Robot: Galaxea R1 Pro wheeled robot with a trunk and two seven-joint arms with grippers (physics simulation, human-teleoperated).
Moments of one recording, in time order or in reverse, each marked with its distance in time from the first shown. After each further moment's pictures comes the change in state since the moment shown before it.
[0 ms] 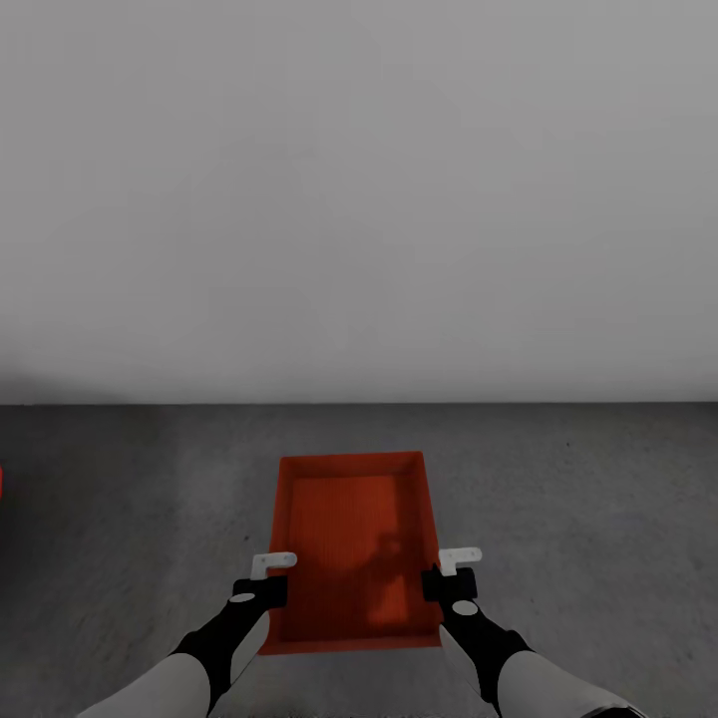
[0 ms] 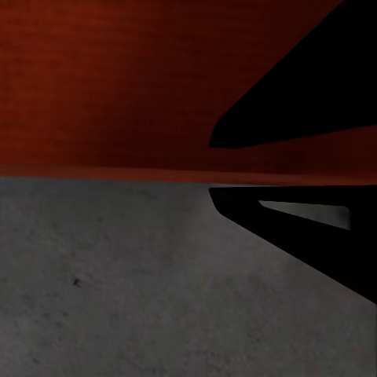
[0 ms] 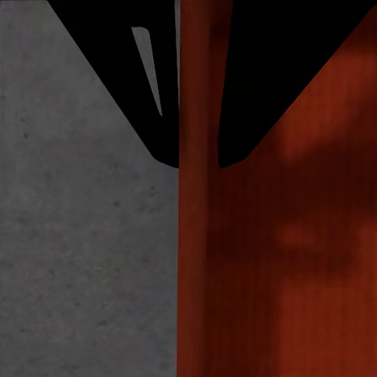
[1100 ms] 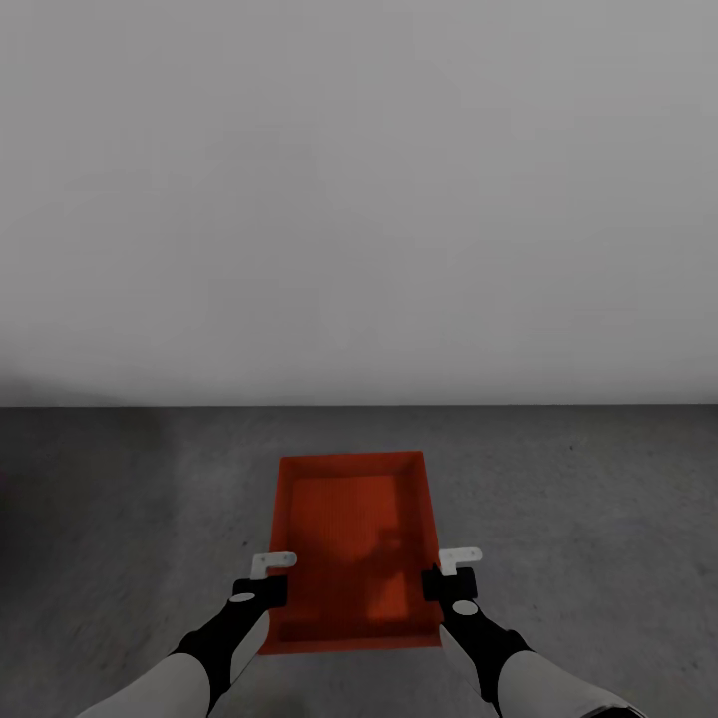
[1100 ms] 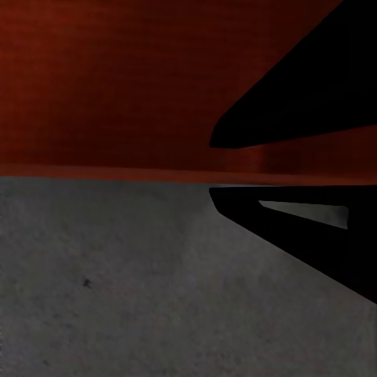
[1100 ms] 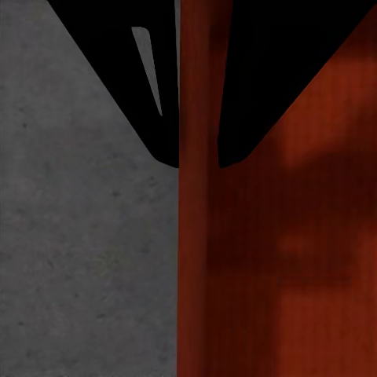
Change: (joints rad) left arm 0.000 0.000 0.000 -0.001 0.000 -0.002 0.000; right arm 0.000 0.000 0.000 -0.001 0.001 -0.002 0.000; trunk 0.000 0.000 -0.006
